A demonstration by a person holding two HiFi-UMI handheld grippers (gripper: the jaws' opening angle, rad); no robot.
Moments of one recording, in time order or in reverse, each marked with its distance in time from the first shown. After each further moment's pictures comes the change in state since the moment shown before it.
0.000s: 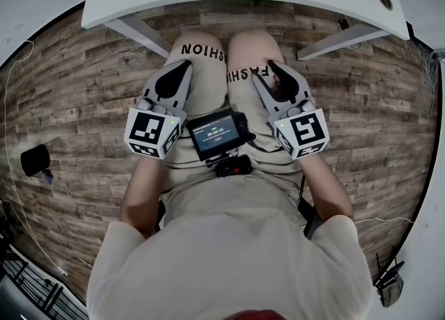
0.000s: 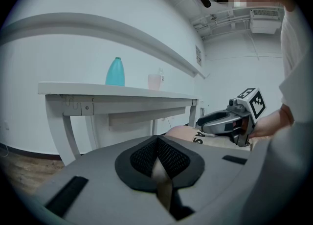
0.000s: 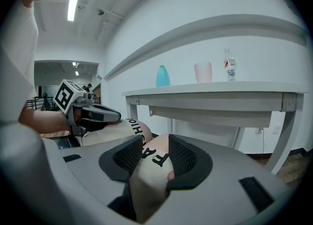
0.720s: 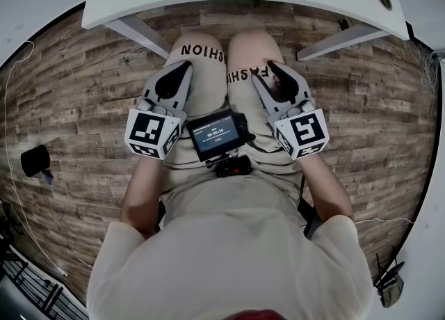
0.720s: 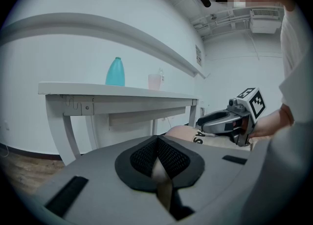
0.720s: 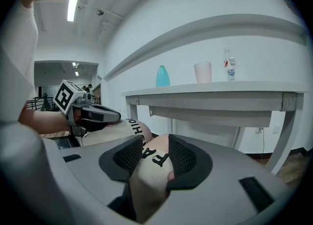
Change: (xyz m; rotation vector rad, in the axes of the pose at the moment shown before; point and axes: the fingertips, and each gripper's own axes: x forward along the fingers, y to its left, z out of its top) left arm -0.001 0.000 0.000 0.001 0.000 0.001; right arm 0.000 0.000 0.000 0.004 -0.003 0.000
